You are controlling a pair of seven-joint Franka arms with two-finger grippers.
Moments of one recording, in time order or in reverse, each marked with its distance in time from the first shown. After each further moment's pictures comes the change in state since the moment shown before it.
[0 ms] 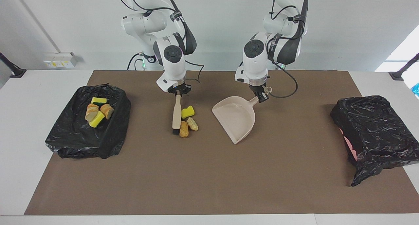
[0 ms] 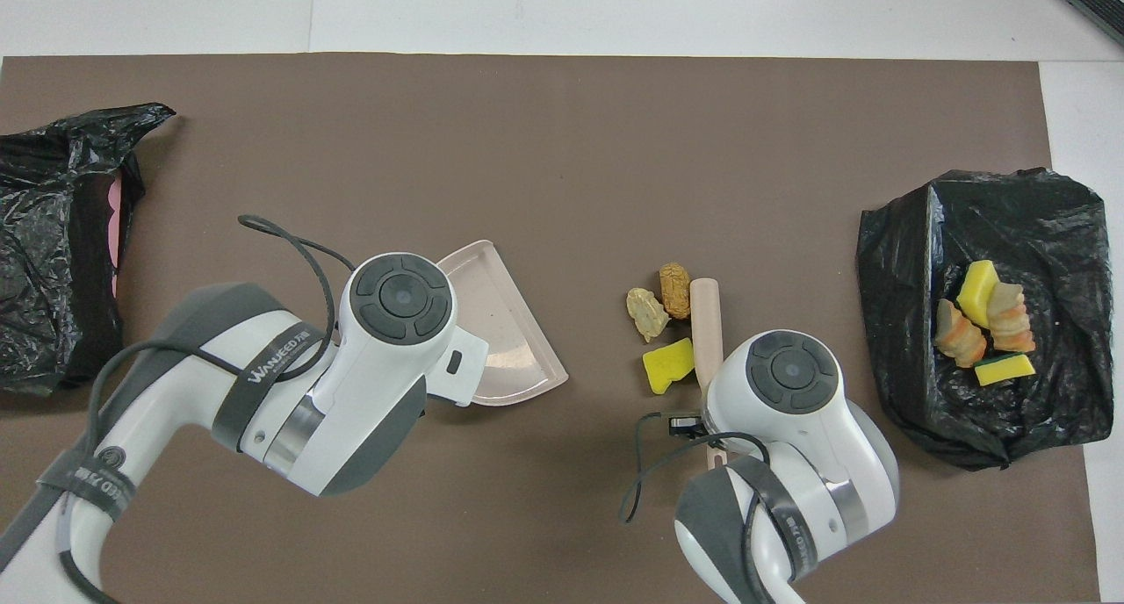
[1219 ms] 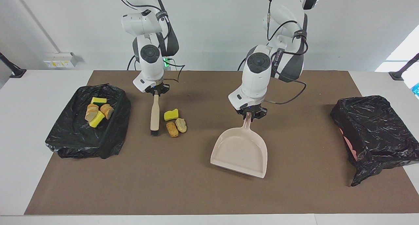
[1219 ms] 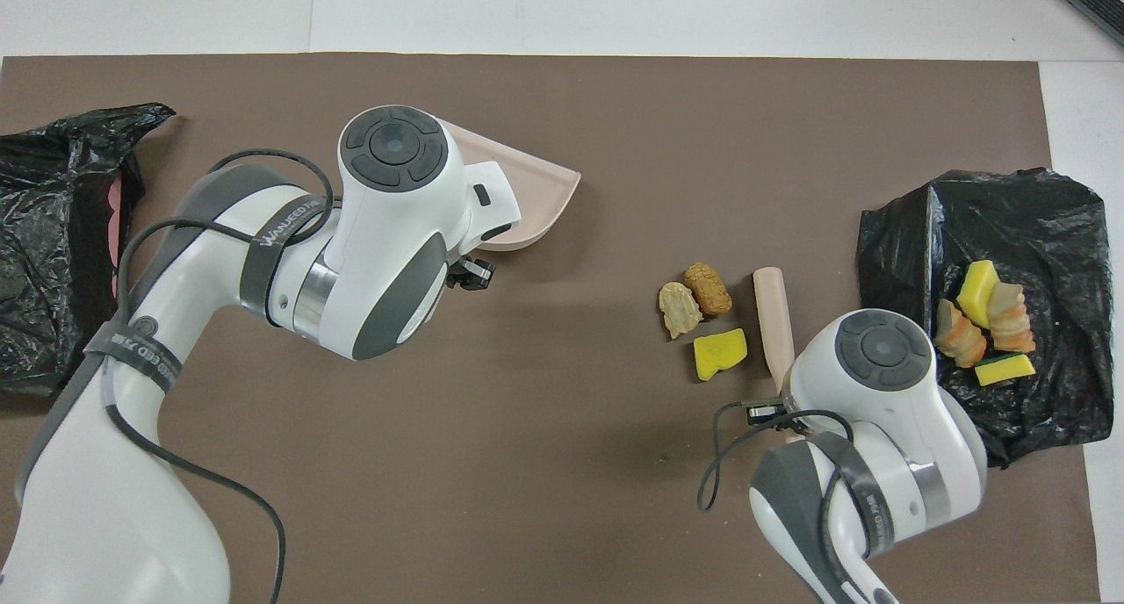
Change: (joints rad) left arm 0.052 0.317 0.006 0.522 -0.145 -0.141 -0.530; right arm -0.199 -0.098 -0.005 -0.050 -0.149 -0.091 -0.157
